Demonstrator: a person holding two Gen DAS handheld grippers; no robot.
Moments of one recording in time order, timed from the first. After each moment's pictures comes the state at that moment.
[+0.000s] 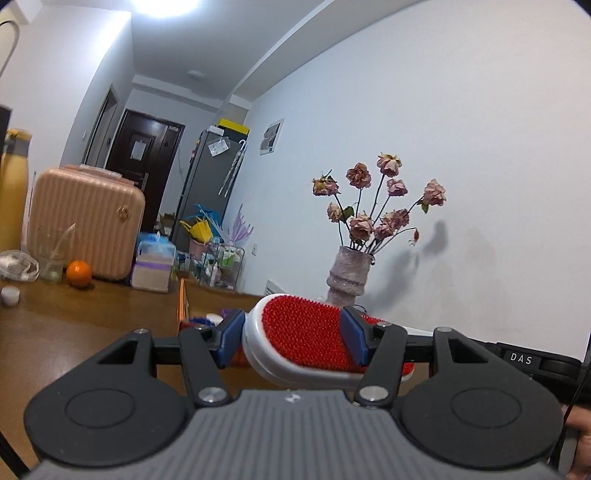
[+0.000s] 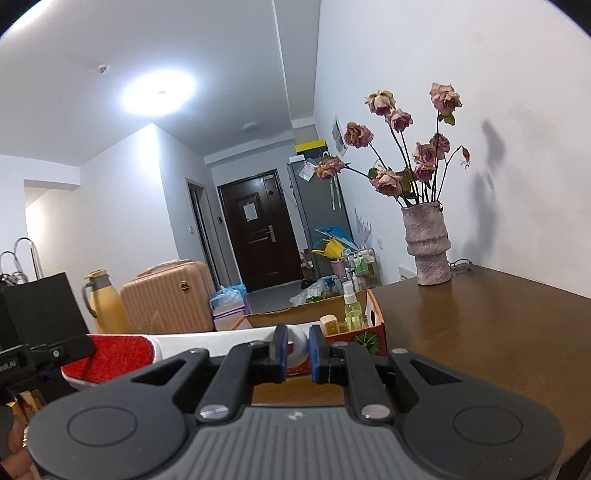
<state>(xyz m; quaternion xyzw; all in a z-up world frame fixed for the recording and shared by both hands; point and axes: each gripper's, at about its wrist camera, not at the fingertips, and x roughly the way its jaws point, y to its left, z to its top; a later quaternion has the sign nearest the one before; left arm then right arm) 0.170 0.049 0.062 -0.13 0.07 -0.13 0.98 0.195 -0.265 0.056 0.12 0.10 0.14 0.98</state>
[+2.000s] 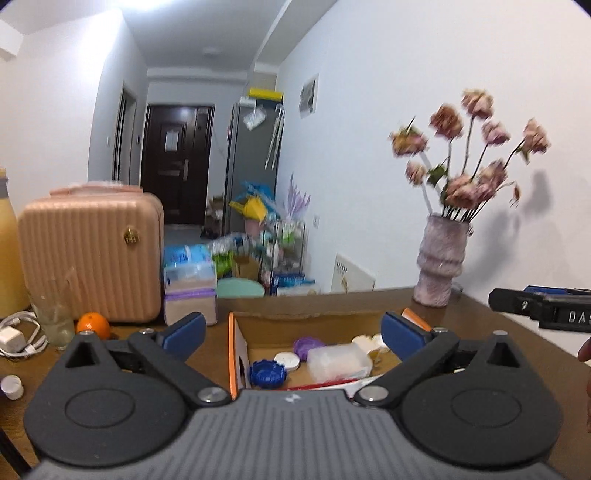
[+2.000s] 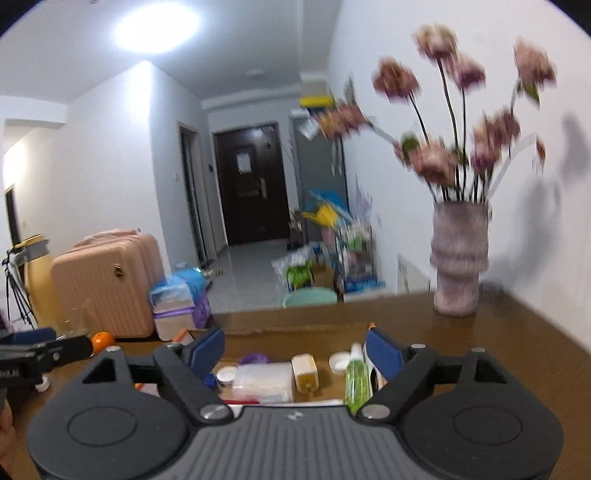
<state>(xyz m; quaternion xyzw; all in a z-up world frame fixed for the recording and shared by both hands) 0.381 0.045 0.094 -0.04 0.14 -0.04 0.99 0.424 -0.218 0.095 0.03 0.15 0.14 0.98</state>
